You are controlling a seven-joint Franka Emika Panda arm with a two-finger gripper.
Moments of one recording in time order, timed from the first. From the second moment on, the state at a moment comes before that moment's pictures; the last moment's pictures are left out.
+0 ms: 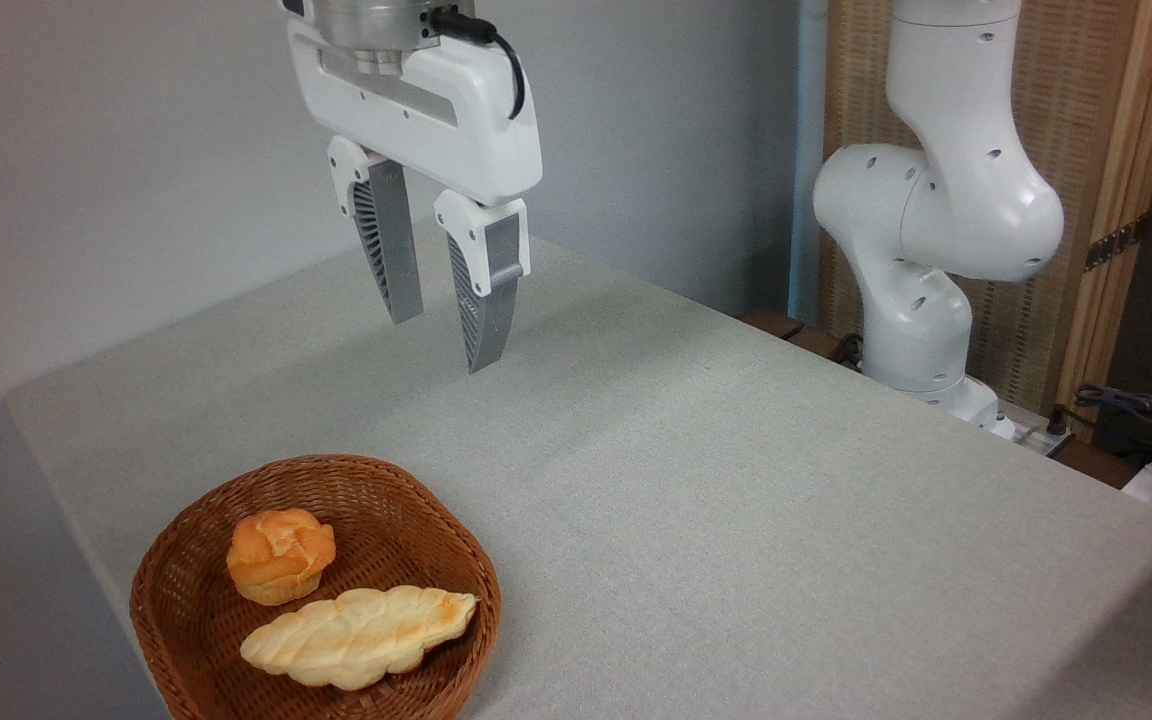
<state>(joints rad) 0.07 -0.03 -0.07 -1.59 -0.08 1.61 0.72</state>
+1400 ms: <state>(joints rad) 0.01 -0.03 -0.04 -1.61 -0.03 1.59 0.71</state>
